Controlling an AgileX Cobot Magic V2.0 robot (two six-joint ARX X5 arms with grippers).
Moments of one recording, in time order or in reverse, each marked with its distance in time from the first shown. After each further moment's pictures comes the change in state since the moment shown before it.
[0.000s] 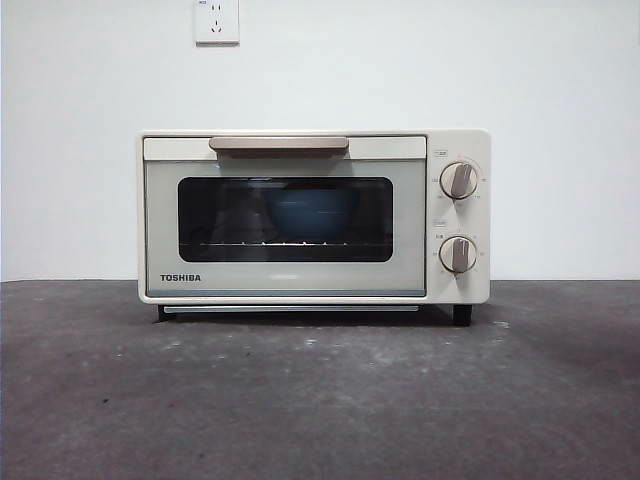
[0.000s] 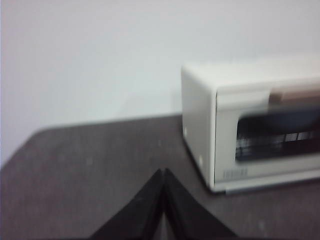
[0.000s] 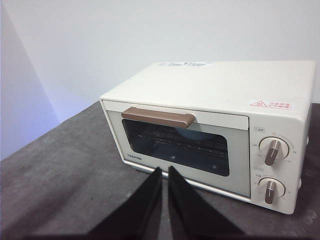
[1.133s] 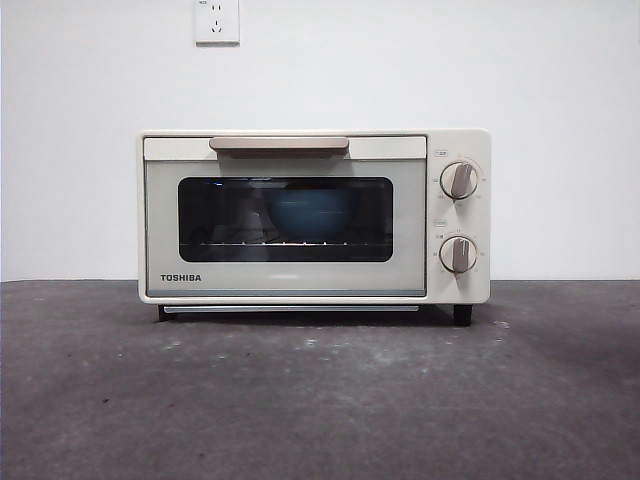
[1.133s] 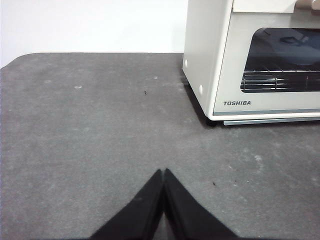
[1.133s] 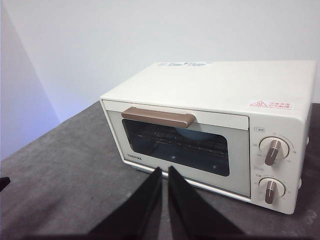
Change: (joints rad) left arm 0.006 -0.128 -0.154 -0.141 -0.001 -0.064; right arm 0.000 0.000 0.000 0.000 0.000 0.000
